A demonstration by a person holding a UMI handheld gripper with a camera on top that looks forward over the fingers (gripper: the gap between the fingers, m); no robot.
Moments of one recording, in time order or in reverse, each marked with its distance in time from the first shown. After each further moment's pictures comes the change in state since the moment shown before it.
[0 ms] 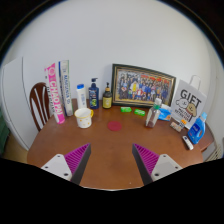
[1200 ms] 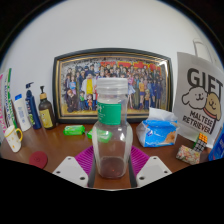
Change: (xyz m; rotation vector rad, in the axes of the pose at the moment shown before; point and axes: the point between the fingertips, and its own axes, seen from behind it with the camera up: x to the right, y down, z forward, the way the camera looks) arm 0.258 -0.058 0.367 0.212 0.008 0.092
